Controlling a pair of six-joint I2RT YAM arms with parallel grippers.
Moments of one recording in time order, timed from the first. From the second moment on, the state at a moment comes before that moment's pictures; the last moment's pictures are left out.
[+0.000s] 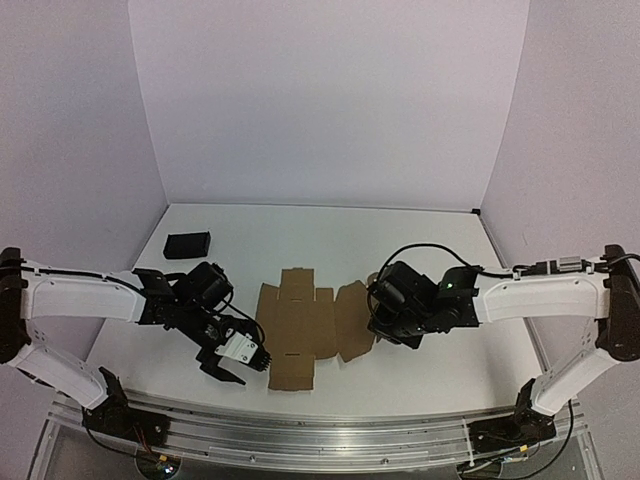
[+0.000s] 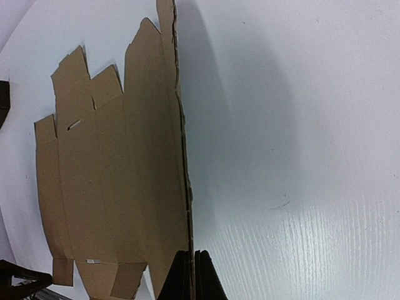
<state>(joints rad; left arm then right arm) -0.87 1.35 0.72 -0.47 0.43 1.13 1.05 1.52 0.98 -0.54 0.31 1.36</state>
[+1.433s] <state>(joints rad) -0.87 1.51 0.88 -0.64 0.60 0.91 1.45 1.34 1.02 -0.43 0.57 -0.02</state>
